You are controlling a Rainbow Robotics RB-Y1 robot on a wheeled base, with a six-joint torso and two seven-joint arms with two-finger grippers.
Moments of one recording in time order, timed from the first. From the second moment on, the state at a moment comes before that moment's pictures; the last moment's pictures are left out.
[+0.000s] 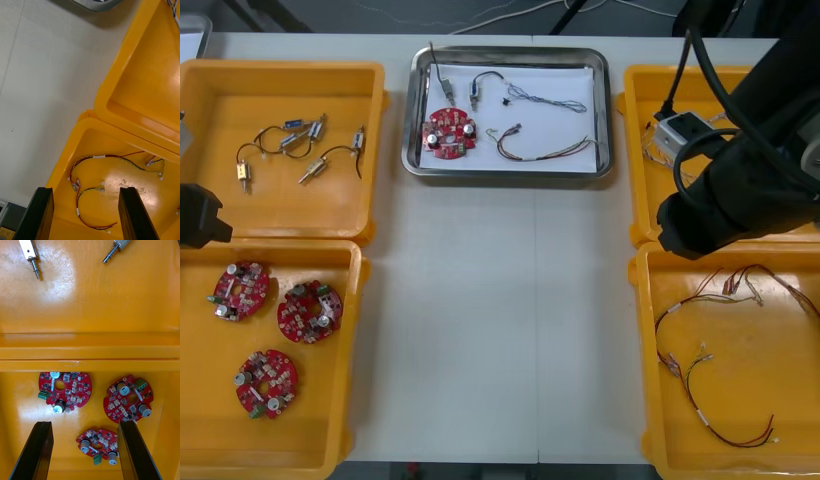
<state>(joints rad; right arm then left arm) -0.71 -0.91 0.35 -2.23 -1.02 1.91 0.98 -0.30 0.81 0.26 -2.08 0.83 1.91 -1.26</state>
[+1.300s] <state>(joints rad) -0.14 -0.94 -0.19 -2.24 -0.97 1.82 1.10 -0.30 0.81 0.26 -2.08 0.83 1.91 -1.26</state>
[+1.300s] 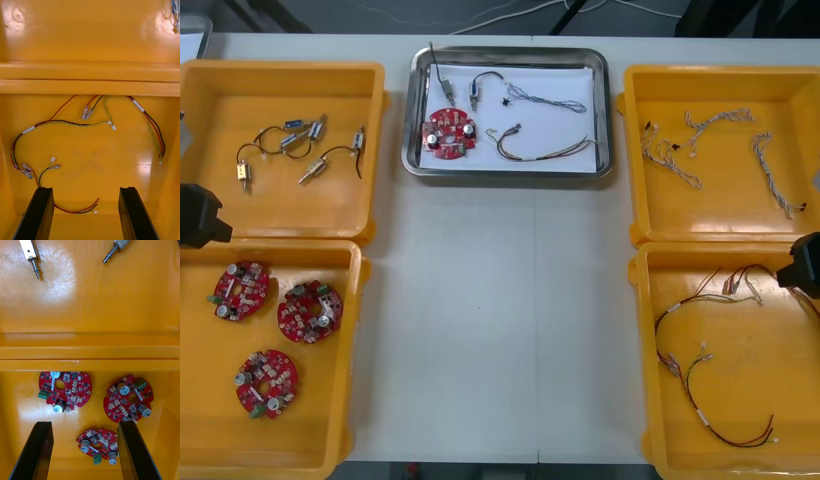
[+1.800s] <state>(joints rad) -0.07 -0.94 -0.23 -2.18 -0.96 1.78 1.10 -0.30 0.81 0.26 -2.08 0.83 1.91 -1.26</state>
